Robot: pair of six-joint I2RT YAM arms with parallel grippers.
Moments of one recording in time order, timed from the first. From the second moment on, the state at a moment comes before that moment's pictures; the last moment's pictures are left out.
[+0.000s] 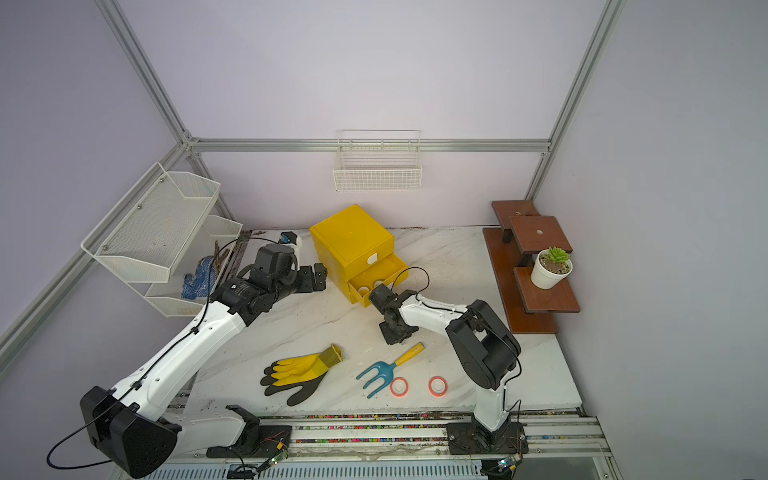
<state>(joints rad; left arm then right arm) -0.45 1.28 1.24 -0.64 -0.20 -0.38 0.70 1.81 1.15 -0.72 0.12 0.30</state>
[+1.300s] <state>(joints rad) -0.45 1.28 1.21 -0.63 -0.19 -0.38 0.64 1.72 1.30 -0.10 0.22 0.48</state>
